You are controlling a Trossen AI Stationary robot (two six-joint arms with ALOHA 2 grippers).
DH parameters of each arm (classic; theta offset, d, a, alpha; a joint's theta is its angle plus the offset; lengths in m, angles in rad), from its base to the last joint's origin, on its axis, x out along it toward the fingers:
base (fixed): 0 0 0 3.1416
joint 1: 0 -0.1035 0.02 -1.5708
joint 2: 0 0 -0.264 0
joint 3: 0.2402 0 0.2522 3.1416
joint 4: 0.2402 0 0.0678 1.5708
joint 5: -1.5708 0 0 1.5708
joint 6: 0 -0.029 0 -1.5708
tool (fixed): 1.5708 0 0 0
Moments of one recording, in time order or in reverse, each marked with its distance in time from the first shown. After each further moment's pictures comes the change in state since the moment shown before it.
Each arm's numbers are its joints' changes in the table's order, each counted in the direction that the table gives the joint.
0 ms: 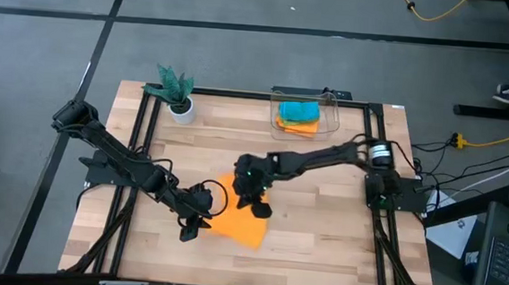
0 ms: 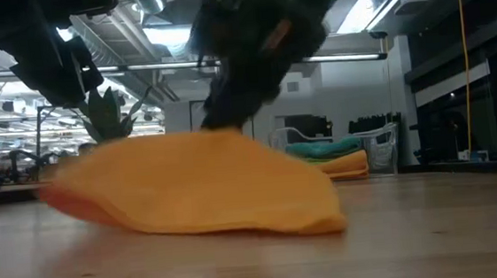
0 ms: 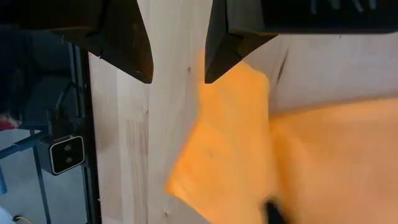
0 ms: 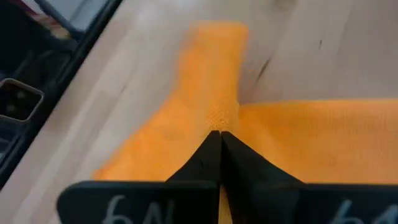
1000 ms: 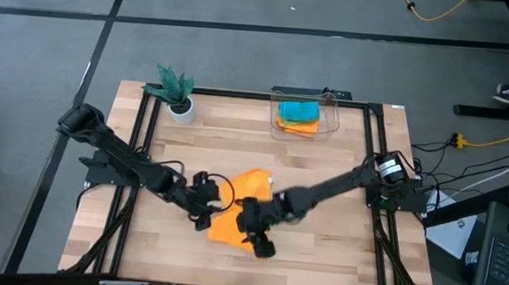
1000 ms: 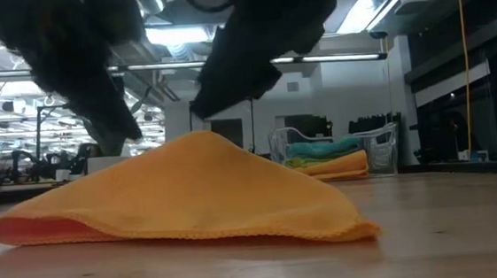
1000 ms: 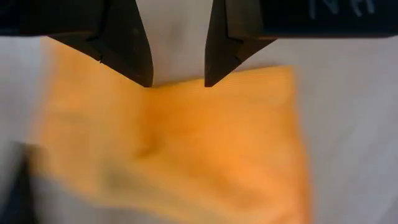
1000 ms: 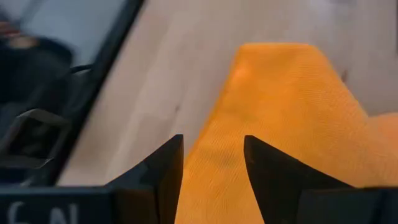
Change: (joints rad) left arm -0.067 -0.096 0.000 0.011 0.264 -0.056; right arm -0.279 0.025 -0.002 -0.027 -0.363 -0.260
